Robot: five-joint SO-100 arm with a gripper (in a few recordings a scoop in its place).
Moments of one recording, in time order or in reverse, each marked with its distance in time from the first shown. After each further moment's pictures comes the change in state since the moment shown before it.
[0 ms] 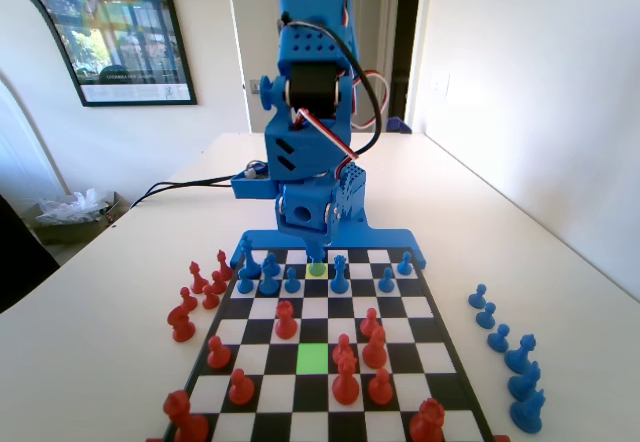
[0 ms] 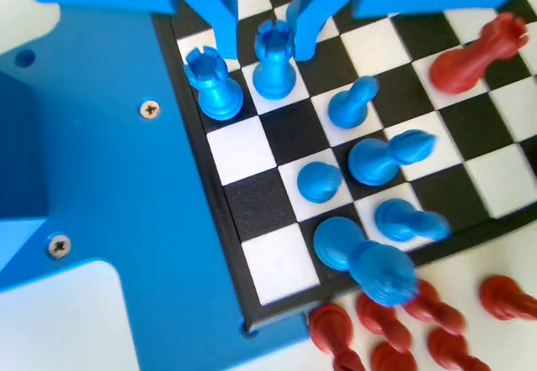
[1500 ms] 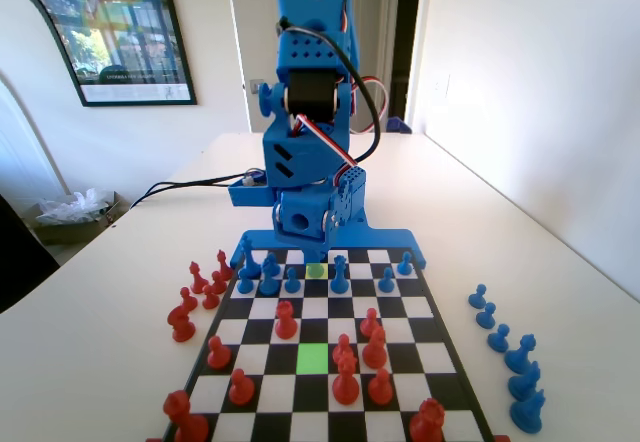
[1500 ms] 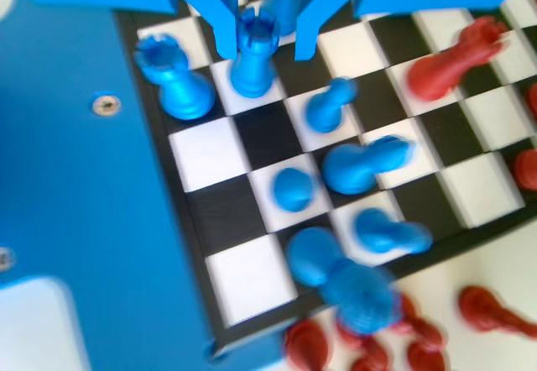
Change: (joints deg) arm 0.0 -1.1 2.0 -7.7 0.0
